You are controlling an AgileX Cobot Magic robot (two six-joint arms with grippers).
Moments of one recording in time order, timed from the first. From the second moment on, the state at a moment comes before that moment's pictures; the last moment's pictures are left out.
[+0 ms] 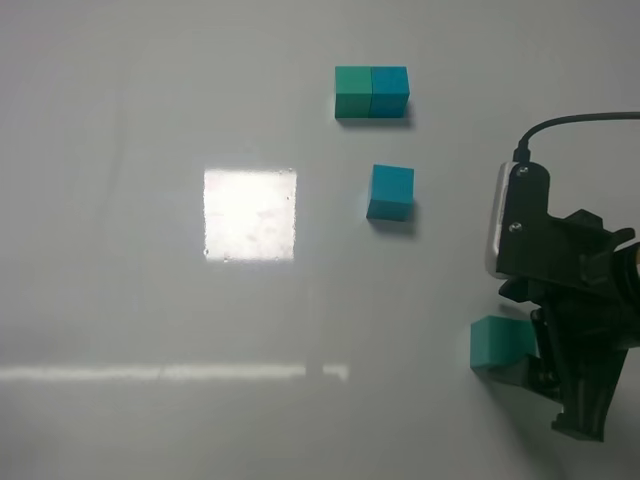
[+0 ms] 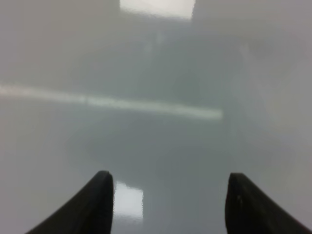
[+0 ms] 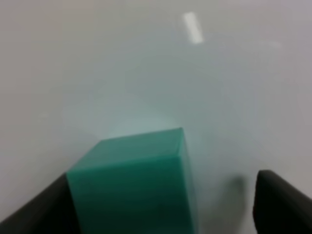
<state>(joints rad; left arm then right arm) 0.06 0.00 -0.50 -0.01 1.04 -0.05 0.60 1.07 -0.84 -0.19 0.75 -0.65</state>
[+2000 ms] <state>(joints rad) 0.06 0.00 -0.50 -0.01 1.04 -0.05 0.83 1.45 -1.64 -0.25 1.10 -0.85</state>
